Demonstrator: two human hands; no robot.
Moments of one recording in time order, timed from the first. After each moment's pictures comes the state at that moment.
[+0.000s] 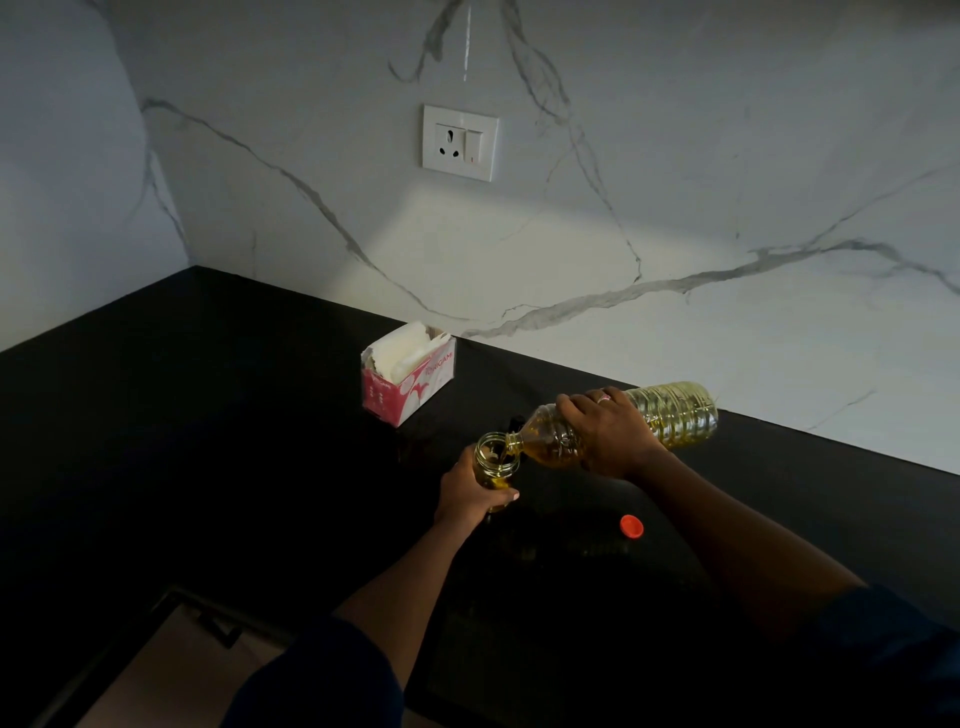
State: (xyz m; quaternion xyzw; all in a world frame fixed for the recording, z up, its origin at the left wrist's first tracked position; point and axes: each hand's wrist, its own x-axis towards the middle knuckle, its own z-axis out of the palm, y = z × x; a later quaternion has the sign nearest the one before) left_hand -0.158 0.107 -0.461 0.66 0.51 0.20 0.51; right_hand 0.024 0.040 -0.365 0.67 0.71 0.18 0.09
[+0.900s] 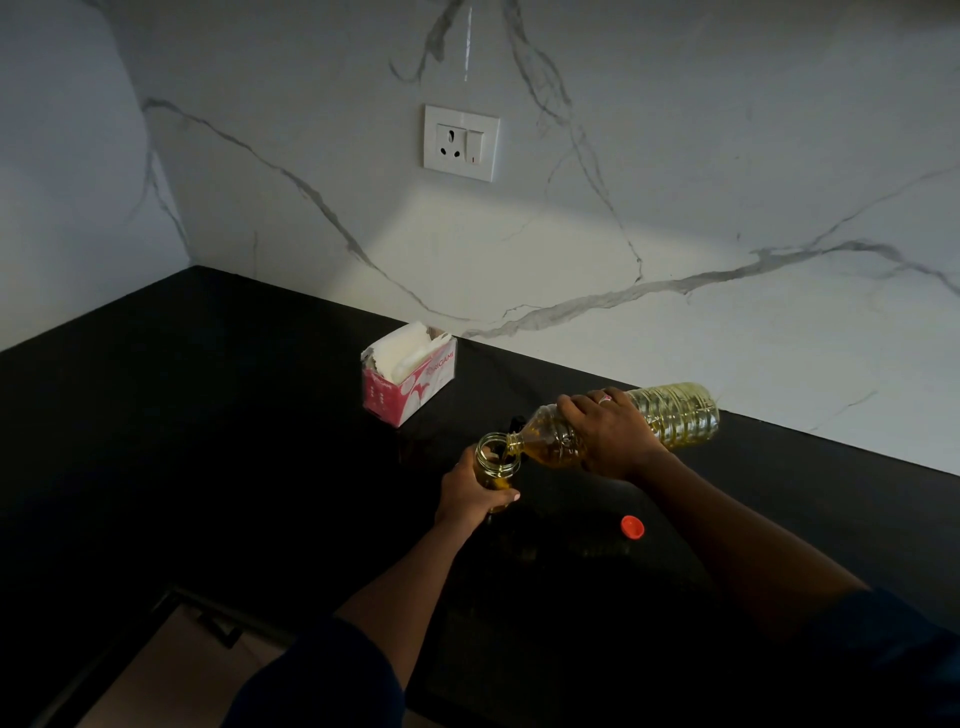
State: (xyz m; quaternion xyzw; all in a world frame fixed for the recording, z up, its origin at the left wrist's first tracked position) left_hand -0.159 0.107 -0.458 0.66 0.51 0.20 0.51; right_hand 0.025 0.041 -0.367 0.67 0.71 0.17 0.10
